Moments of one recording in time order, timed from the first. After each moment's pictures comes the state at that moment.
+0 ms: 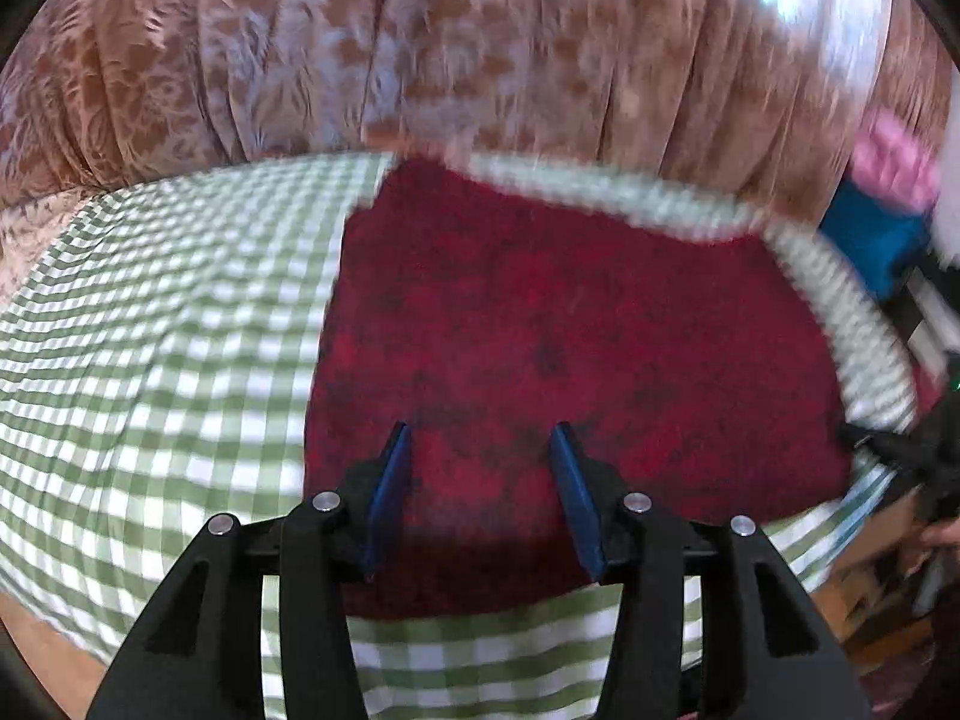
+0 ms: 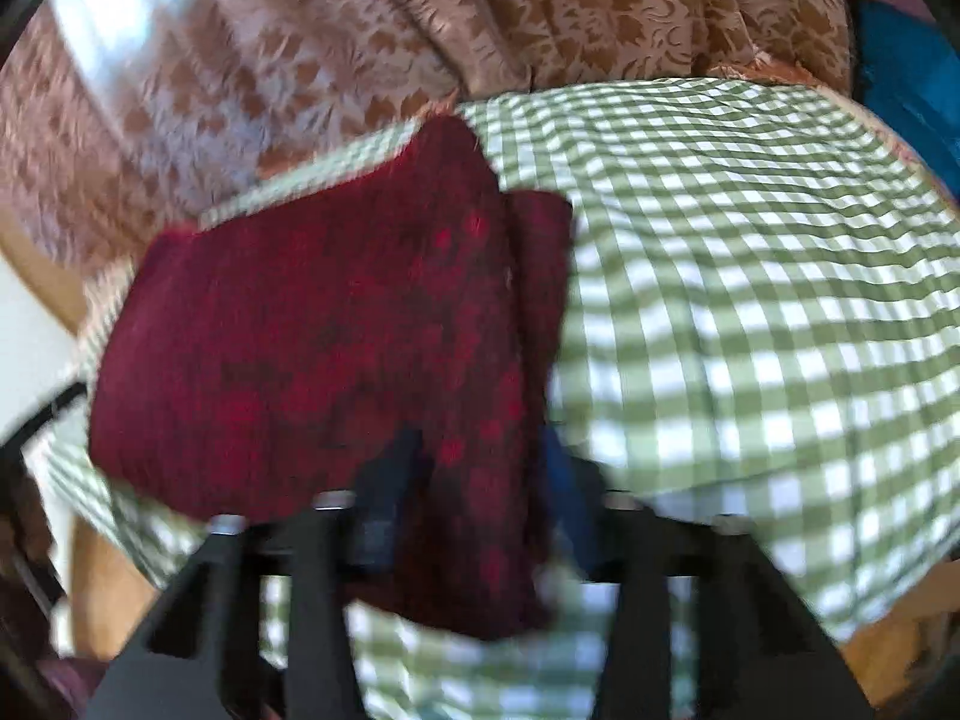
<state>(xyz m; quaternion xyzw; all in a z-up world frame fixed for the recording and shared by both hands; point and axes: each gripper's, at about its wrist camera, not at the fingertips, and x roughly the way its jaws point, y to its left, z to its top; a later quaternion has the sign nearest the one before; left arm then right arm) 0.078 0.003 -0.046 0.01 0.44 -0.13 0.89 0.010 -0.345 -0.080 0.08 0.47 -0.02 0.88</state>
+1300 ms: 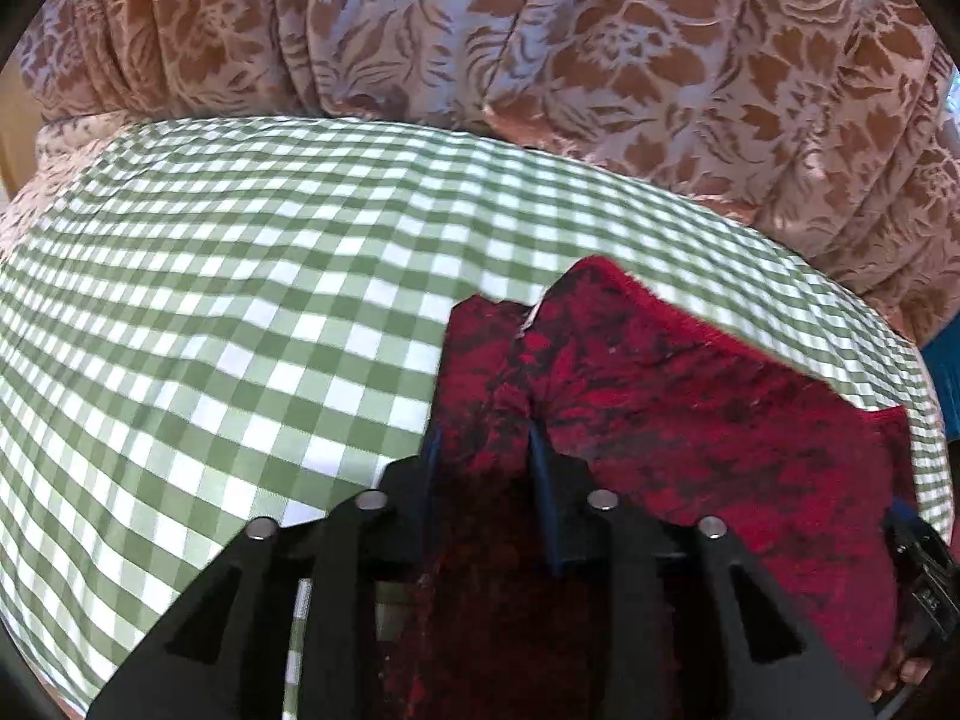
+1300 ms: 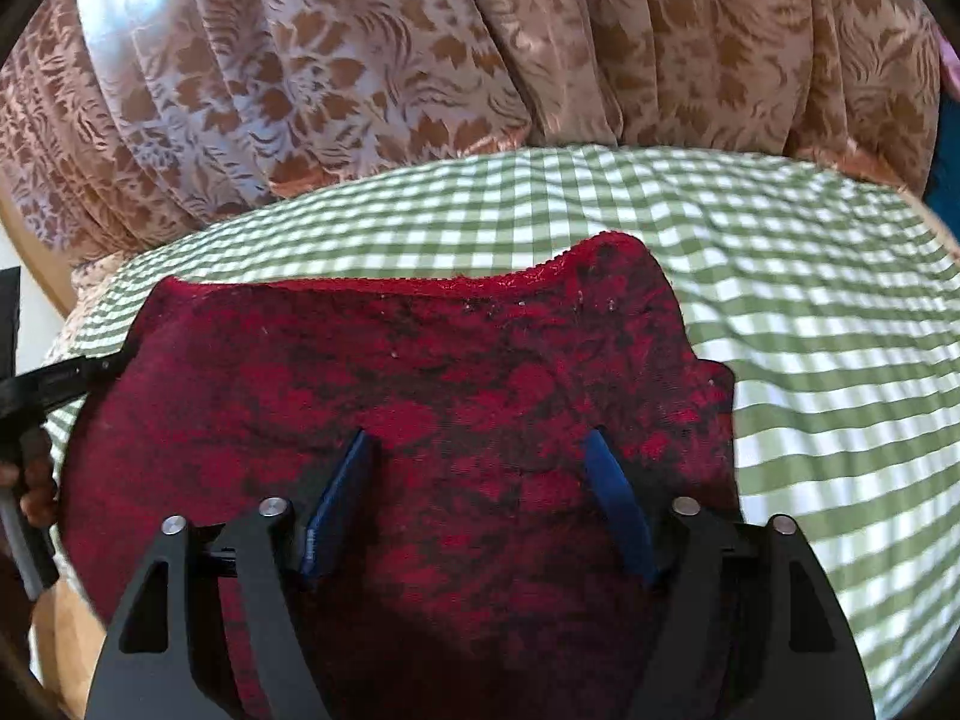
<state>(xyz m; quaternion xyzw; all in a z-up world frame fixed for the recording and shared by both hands) 0.220 0.027 -0.080 -0.08 0.47 -0.03 0.88 0.139 -0.299 -0.081 0.08 0.42 0.00 0.90</state>
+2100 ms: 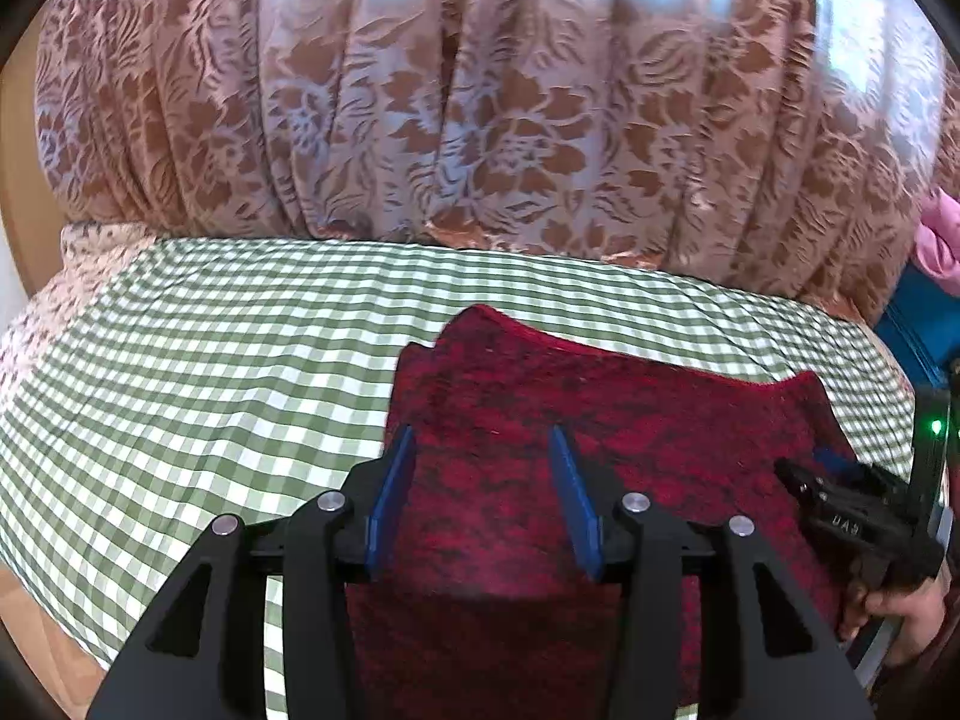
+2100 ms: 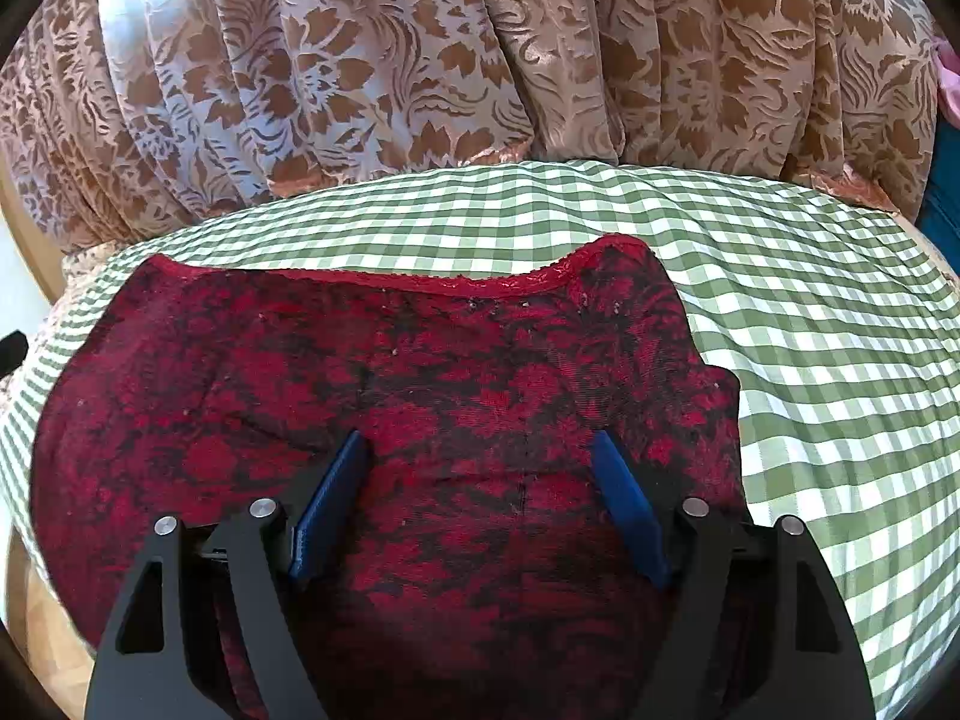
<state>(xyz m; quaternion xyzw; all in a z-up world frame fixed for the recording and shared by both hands) 0.122 -0.002 0.011 -0.02 0.37 -0.05 0.93 0.131 -0.293 -0.076 0.06 0.41 0.00 0.91</state>
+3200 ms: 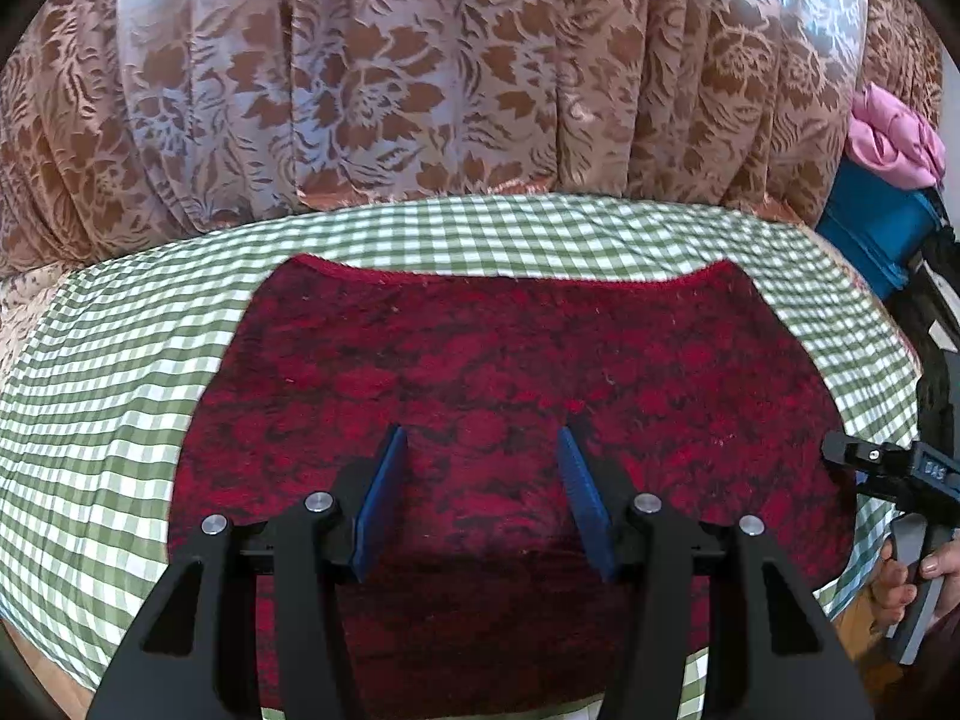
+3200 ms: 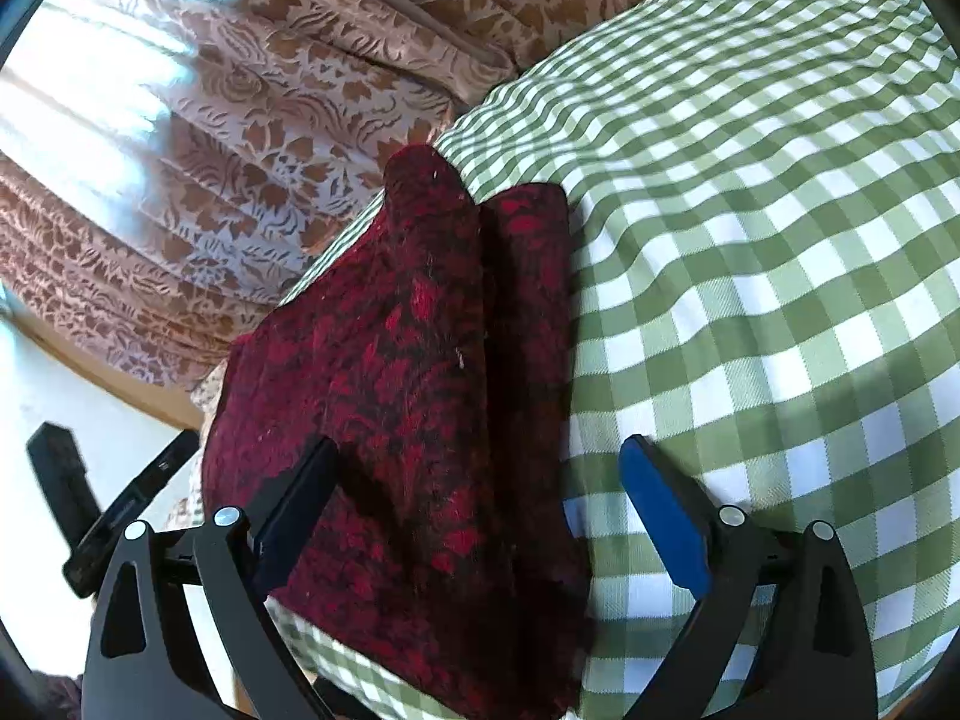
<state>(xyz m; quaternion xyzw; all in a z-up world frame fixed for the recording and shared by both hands) 0.111 -0.084 -0.012 0.04 0.41 -0.14 0.90 0.041 -0.405 -0.107 0.34 0.42 0.09 0.84</state>
